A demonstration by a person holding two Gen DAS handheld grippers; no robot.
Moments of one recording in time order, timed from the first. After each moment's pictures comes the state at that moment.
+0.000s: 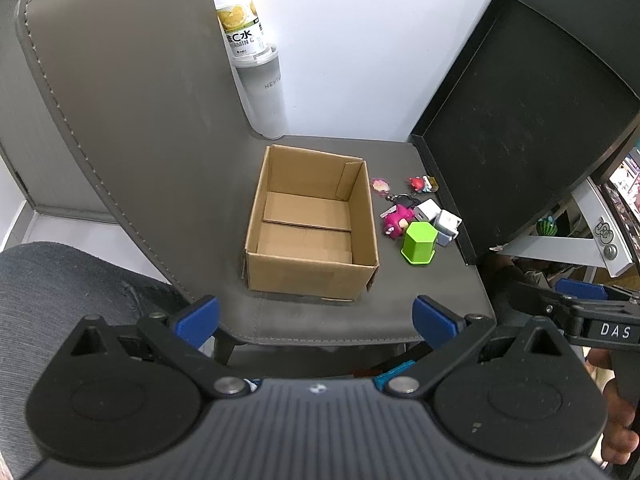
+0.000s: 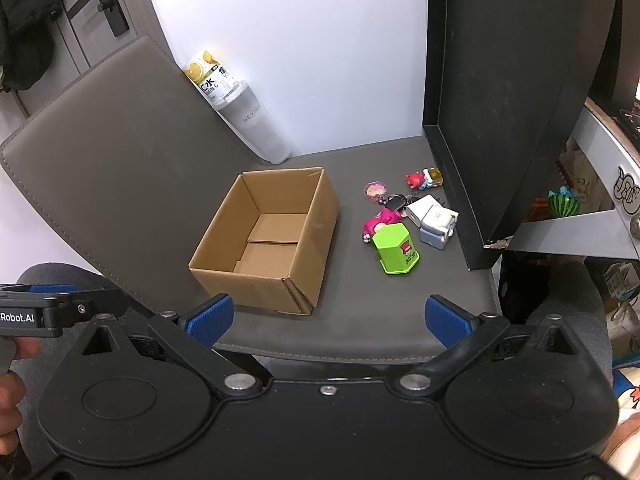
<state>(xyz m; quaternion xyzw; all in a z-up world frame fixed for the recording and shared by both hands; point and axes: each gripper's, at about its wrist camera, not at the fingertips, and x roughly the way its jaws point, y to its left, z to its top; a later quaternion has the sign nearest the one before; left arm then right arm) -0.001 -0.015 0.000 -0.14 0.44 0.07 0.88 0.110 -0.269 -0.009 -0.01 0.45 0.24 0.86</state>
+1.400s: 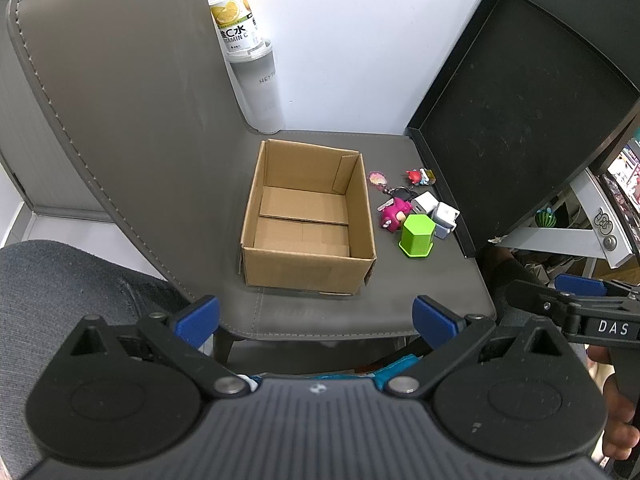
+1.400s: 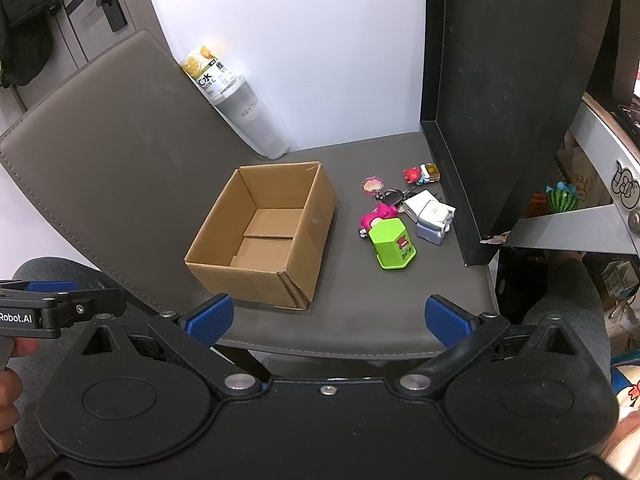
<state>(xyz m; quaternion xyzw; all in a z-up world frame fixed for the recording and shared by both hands) -0.001 -0.013 -0.001 -0.13 0.45 0.06 0.88 0.109 -0.269 -0.013 -0.02 0.45 0.23 0.86</state>
